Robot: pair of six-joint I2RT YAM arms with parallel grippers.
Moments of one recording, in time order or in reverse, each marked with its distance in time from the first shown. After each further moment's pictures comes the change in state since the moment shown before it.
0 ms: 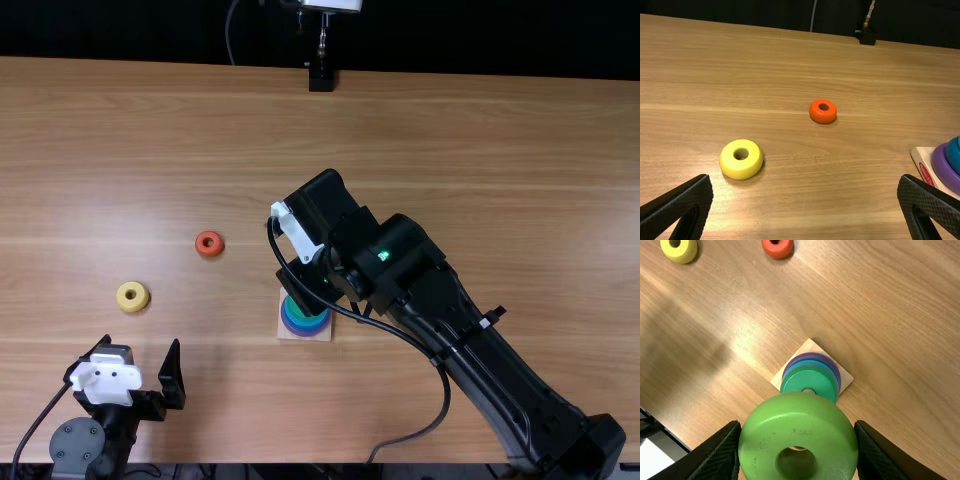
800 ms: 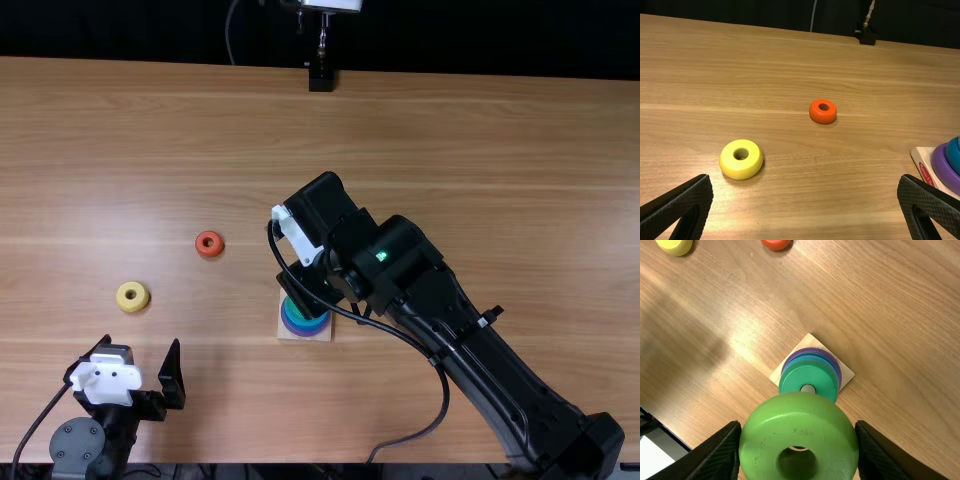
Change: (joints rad) left arm 0.000 0.000 0.000 0.000 0.000 0.001; right arm 0.000 0.000 -0.019 0.001 0.001 0.001
